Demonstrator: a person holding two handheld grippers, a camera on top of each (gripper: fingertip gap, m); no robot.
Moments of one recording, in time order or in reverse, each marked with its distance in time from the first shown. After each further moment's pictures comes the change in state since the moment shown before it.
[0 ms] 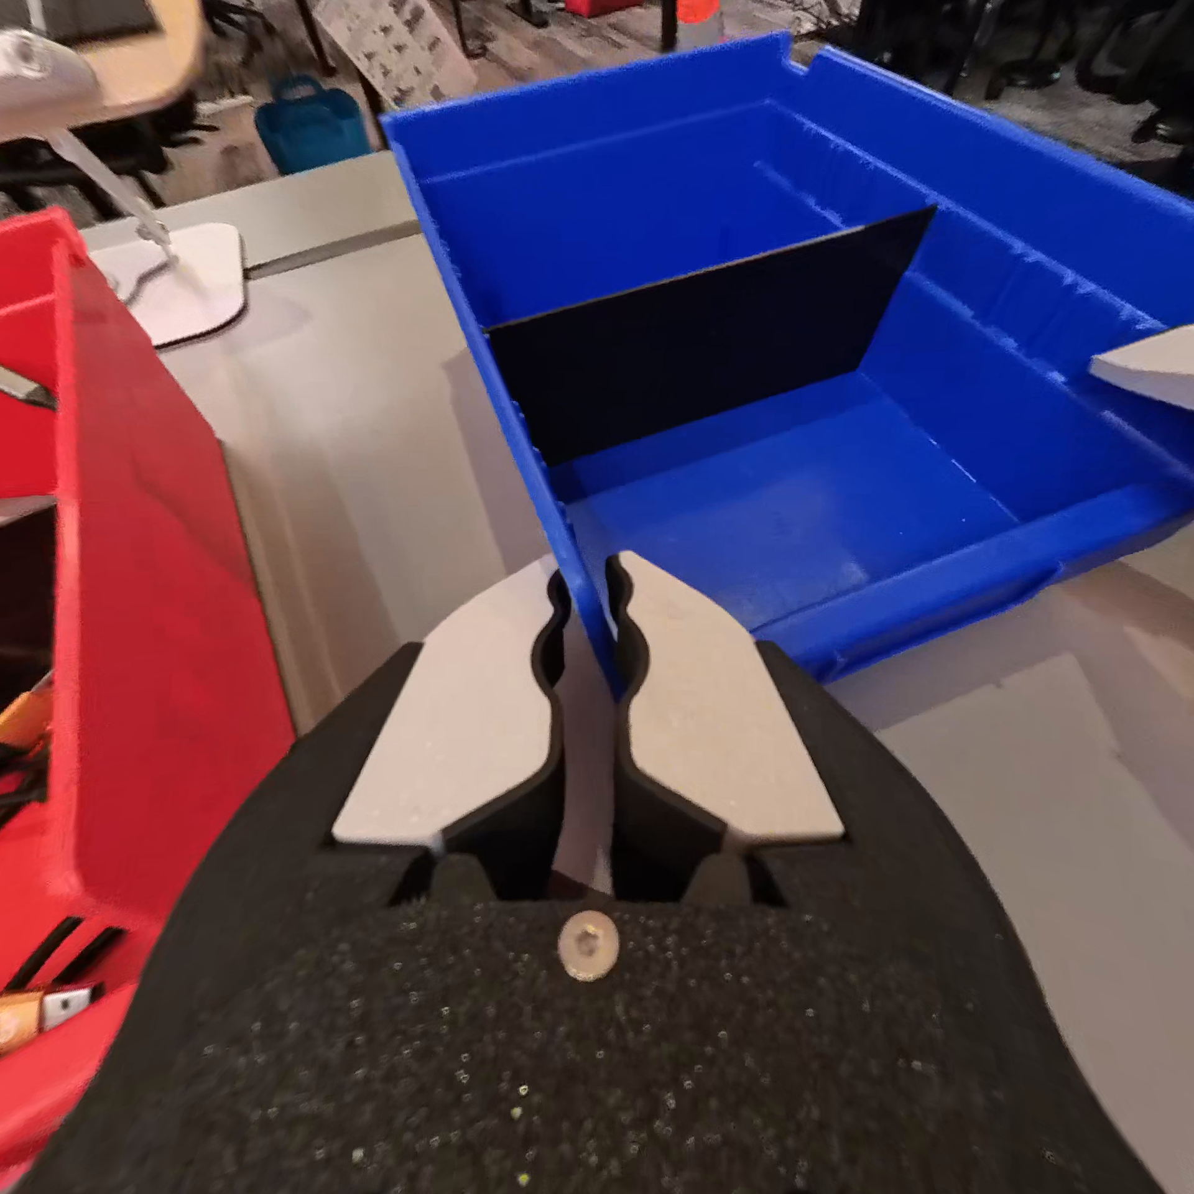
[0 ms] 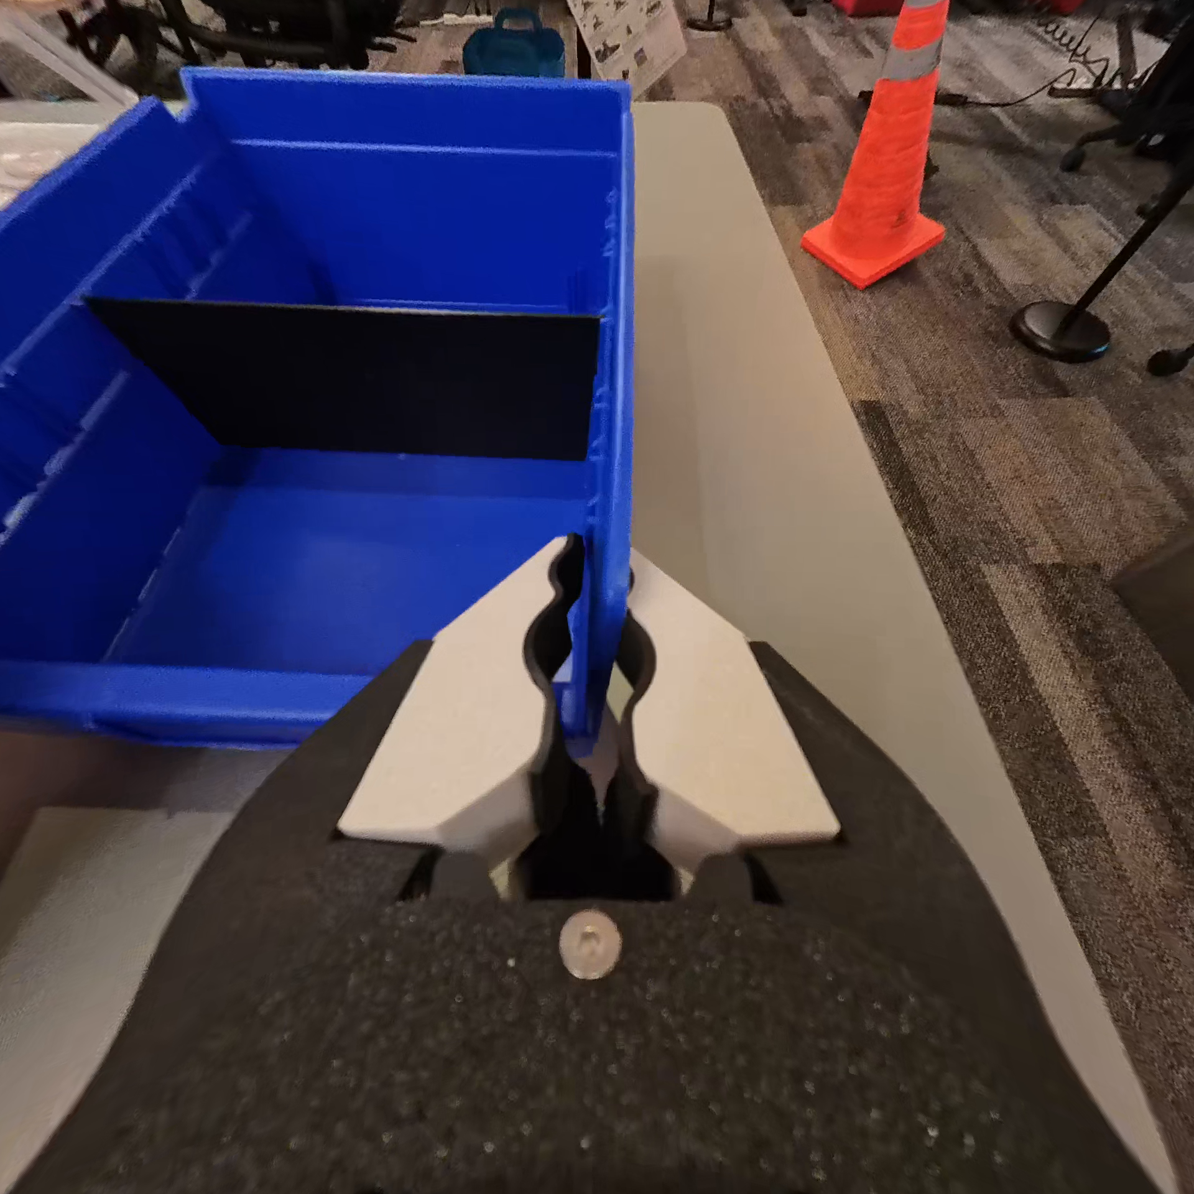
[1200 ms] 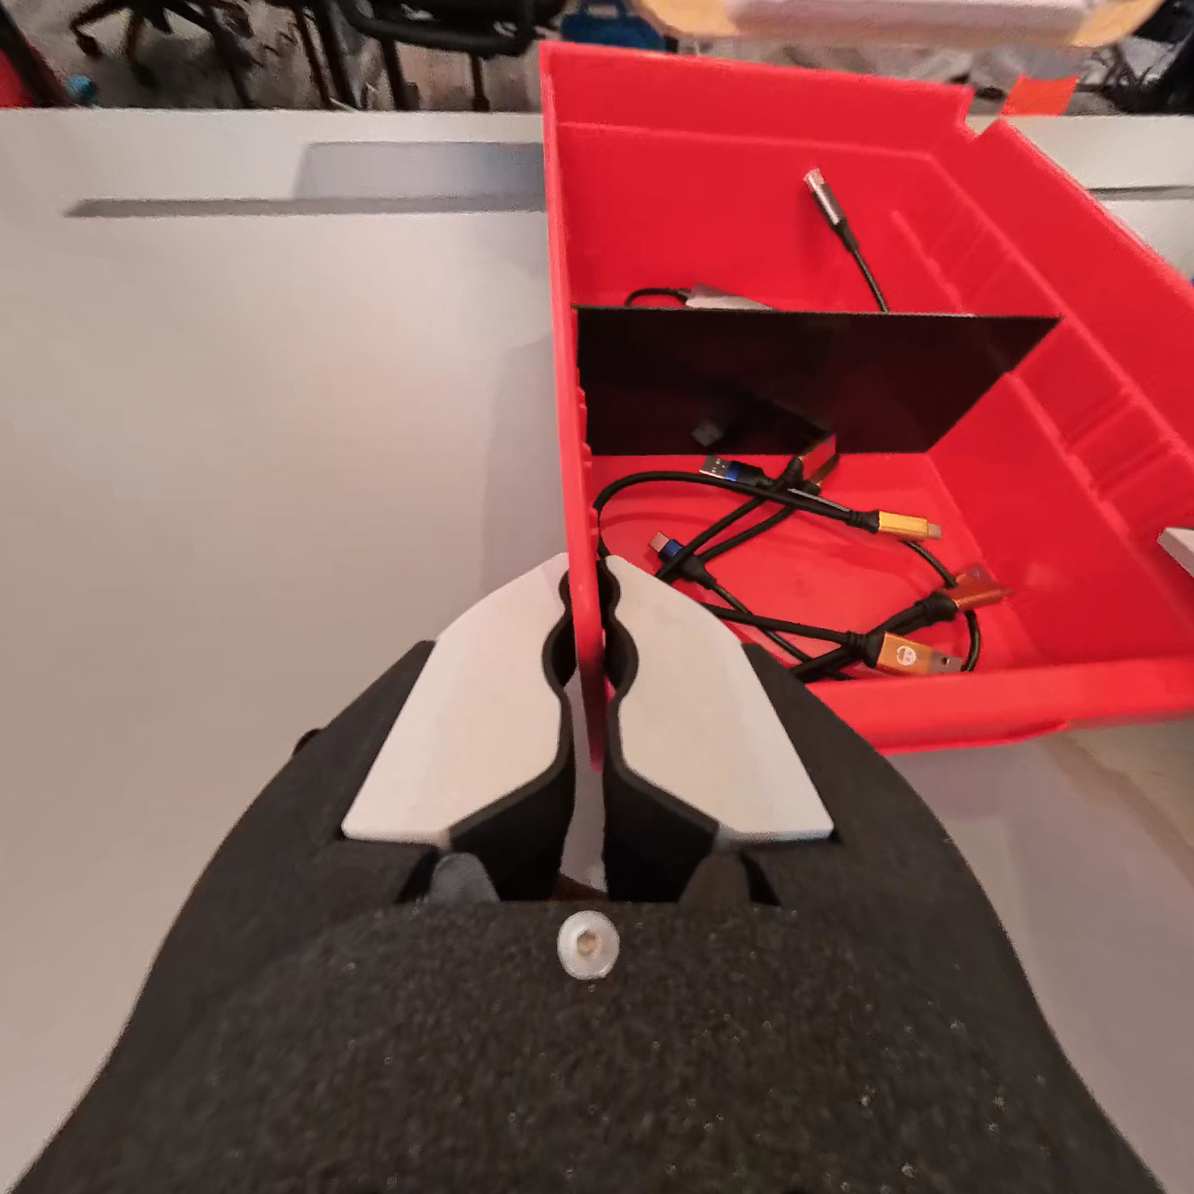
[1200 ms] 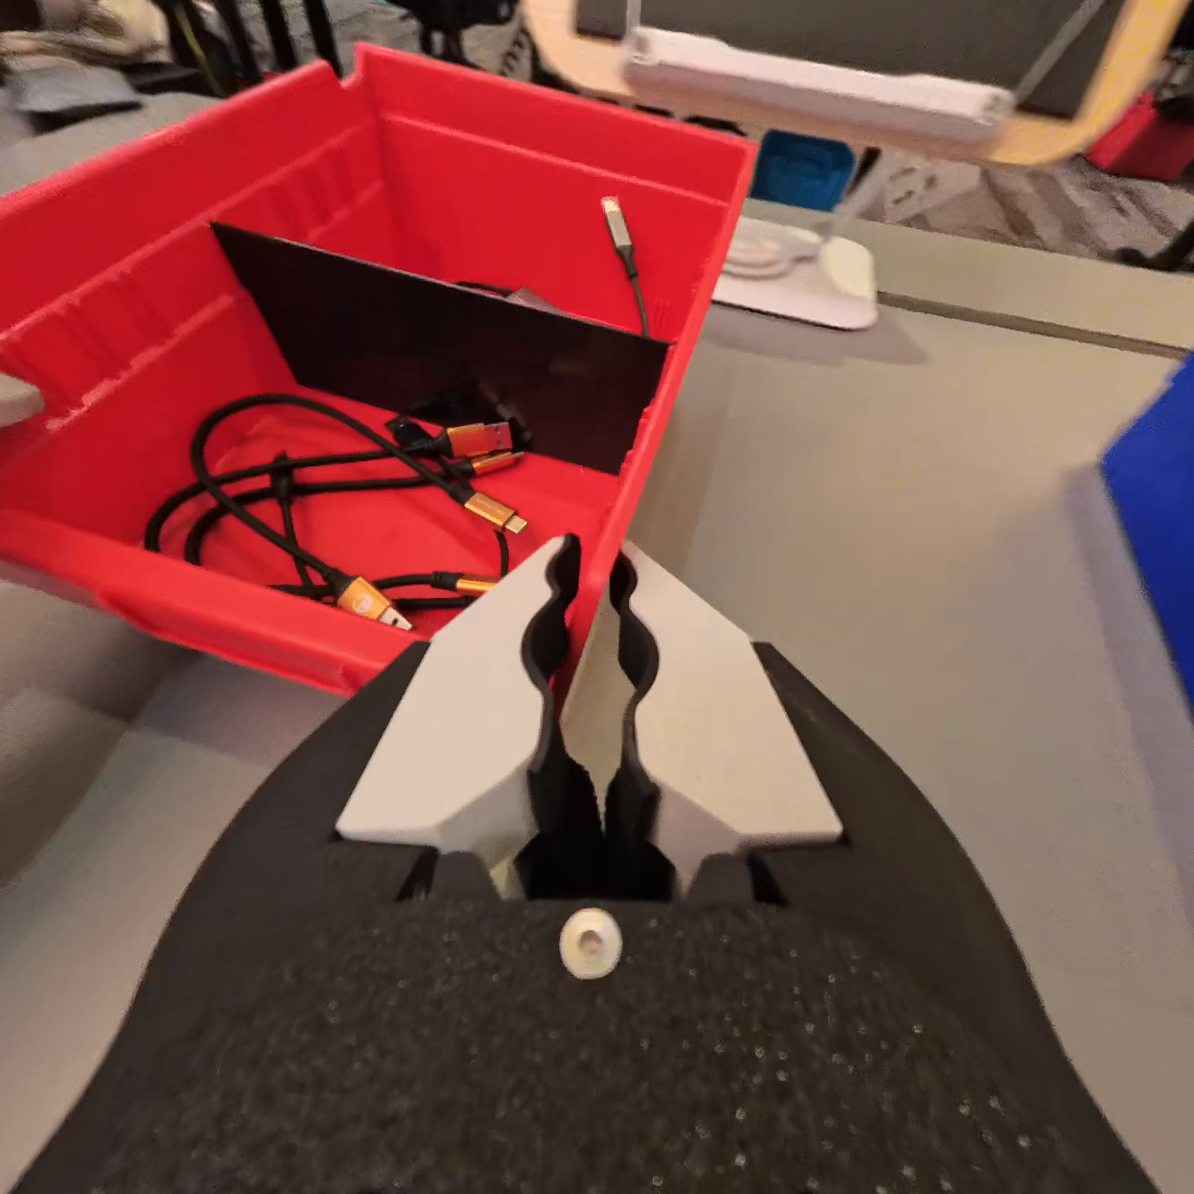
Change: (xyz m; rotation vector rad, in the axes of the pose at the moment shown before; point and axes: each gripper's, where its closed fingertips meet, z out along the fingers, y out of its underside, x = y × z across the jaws) left arm -0.409 0.091 -0.161 -0.025 -0.230 -0.232; right arm -0.456 -0.016 -0.012 0.081 -0.223 -0.173
